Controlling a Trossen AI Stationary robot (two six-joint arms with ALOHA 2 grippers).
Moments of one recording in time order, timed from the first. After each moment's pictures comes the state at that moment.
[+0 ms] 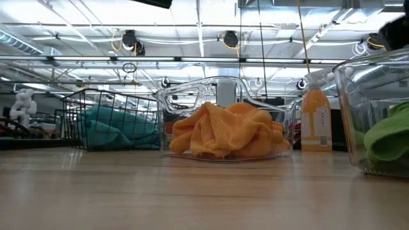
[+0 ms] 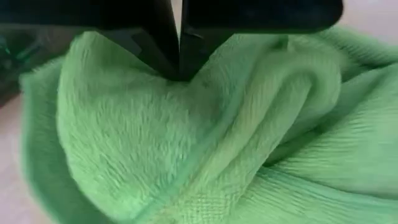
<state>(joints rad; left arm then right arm) -0.58 1.44 1.01 -0.18 -0.88 0.01 0.74 1.62 1.06 -1.18 0.02 1.38</state>
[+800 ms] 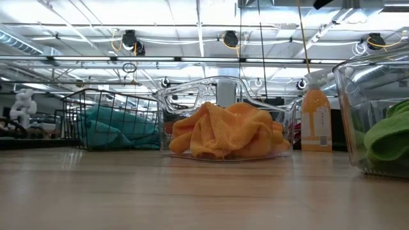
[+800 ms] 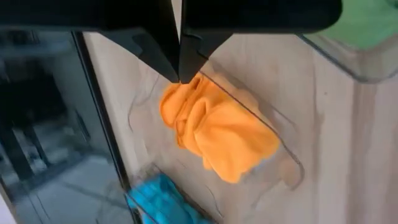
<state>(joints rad) -0.31 1.02 1.01 -0.21 -0.37 0.24 0.65 1.42 1.36 -1.24 0.81 0.60</state>
